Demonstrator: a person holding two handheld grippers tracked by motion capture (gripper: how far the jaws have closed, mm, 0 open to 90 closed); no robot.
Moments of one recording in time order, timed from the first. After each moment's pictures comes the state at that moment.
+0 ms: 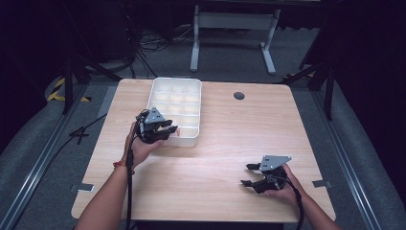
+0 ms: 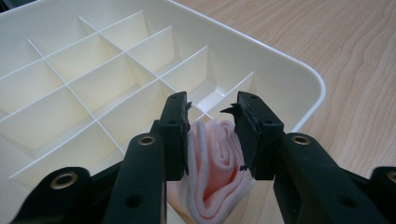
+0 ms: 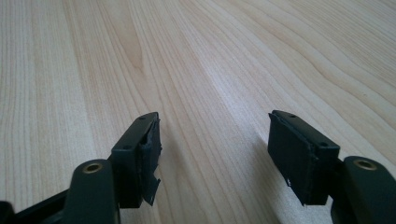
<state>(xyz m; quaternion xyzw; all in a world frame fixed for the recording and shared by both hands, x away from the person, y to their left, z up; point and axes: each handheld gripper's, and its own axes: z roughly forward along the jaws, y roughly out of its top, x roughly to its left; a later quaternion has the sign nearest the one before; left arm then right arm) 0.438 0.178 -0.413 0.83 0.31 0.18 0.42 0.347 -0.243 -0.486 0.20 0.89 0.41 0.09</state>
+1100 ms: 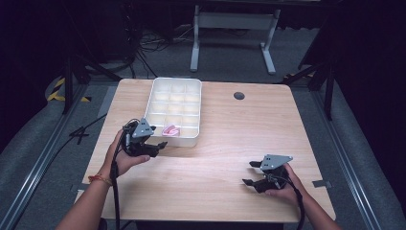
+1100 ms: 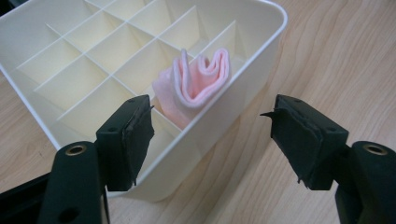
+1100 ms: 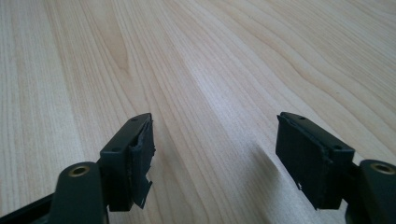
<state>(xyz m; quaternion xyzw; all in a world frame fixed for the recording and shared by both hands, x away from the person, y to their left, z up) 0.391 0.207 -0.401 0.87 0.27 0.21 0.36 0.346 -0.245 -0.479 0.22 0.88 0.40 0.11</state>
